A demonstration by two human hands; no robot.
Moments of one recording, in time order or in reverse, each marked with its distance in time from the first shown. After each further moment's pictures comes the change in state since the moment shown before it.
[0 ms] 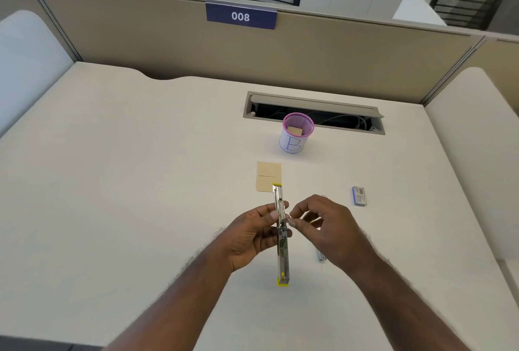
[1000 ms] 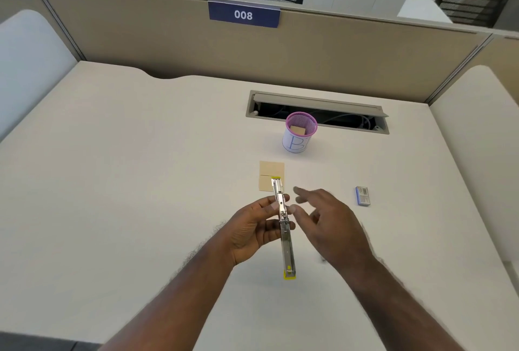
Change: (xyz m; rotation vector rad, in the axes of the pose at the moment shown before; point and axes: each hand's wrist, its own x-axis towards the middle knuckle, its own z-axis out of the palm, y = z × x) left_hand 0.002 0.012 0.003 -0.025 -0.003 0.035; right_hand 0.007 -0.008 0.012 -0.267 0.137 0.111
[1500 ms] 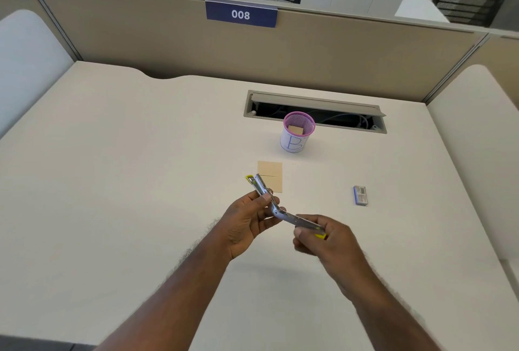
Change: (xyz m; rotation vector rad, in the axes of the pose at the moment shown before) left_hand 0.008 0.002 -0.009 -0.039 0.077 0.141; right_hand -0.026 0.019 0.013 0.732 -0.129 0.413
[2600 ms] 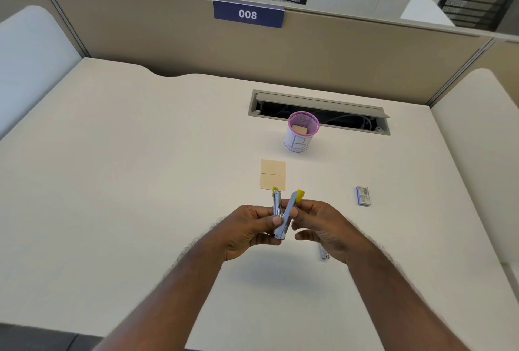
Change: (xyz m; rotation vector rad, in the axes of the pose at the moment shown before) left_hand -0.017 0.002 -0.007 0.394 -0.110 -0.159; right_hand 0.049 -0.003 -0.004 0.054 -0.419 0.059
